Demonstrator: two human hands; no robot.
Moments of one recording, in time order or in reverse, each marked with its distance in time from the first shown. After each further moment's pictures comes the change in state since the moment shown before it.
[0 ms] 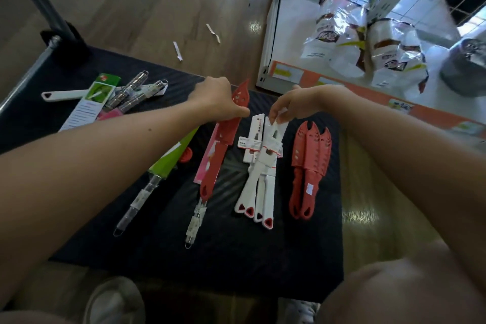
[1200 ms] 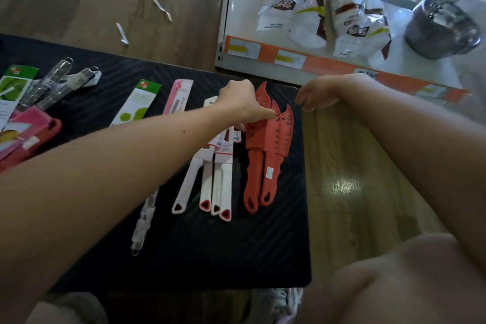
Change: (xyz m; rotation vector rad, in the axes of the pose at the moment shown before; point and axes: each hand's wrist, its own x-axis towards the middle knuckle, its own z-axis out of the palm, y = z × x) left_hand 0.009 0.113 0.073 -0.113 -0.171 0.084; right_hand -0.034 0.114 0.046 -0.008 0.026 0.304
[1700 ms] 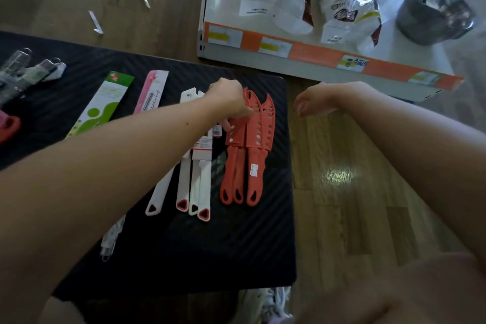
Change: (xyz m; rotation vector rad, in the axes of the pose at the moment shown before) left_hand 0.023 0.008 0.024 0.157 -0.118 -0.050; right_hand 0.003 0.027 0.040 0.056 -0.003 0.029
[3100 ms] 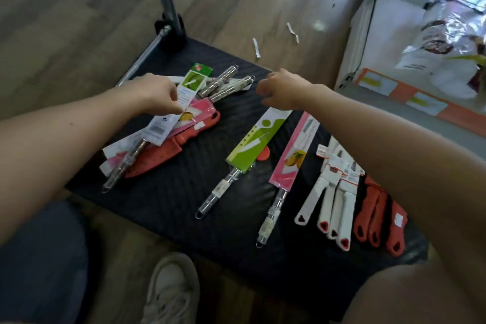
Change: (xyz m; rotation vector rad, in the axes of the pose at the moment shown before) left_hand -0.164 -0.326 -0.131 0.188 0.153 -0.440; right_hand 0.029 -0.333 -0.091 -0.214 0.420 -0.597
